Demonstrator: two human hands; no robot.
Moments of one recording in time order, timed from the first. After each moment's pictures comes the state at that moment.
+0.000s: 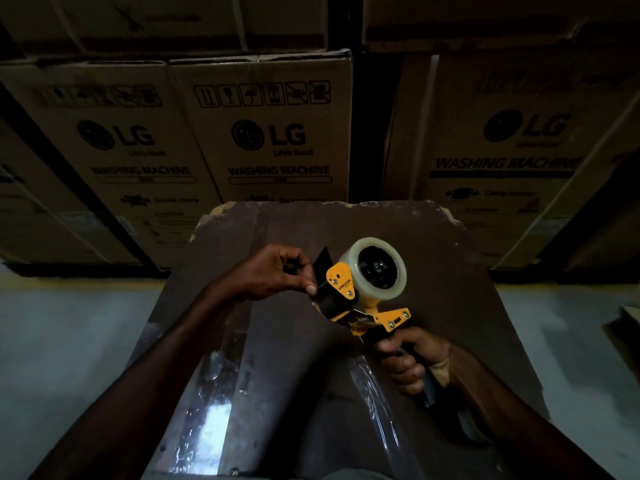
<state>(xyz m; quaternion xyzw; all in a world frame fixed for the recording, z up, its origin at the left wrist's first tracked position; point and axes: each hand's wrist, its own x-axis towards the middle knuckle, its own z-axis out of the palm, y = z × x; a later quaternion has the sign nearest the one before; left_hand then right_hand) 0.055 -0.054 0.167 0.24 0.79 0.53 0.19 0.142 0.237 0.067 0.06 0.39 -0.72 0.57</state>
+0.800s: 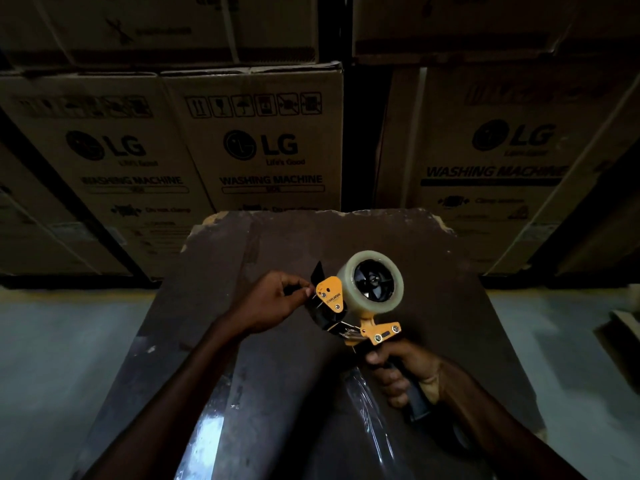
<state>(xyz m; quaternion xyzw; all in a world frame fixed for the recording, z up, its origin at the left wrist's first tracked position) 0.067 -0.039 0.134 0.17 0.85 0.48 0.11 0.147 0.227 0.070 0.11 0.41 -0.73 0.54</state>
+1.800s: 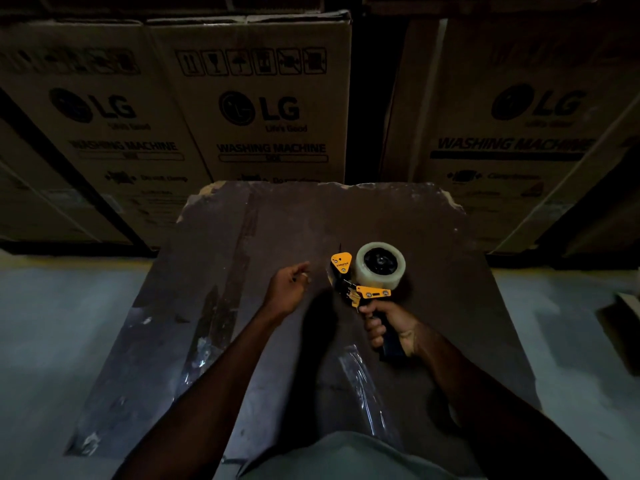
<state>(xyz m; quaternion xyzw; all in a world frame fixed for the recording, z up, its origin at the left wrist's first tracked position) 0.038 -0.004 0.015 -0.08 0.81 0.57 0.10 0.087 0.228 -0.014 0.27 0.42 -0.76 0.41</state>
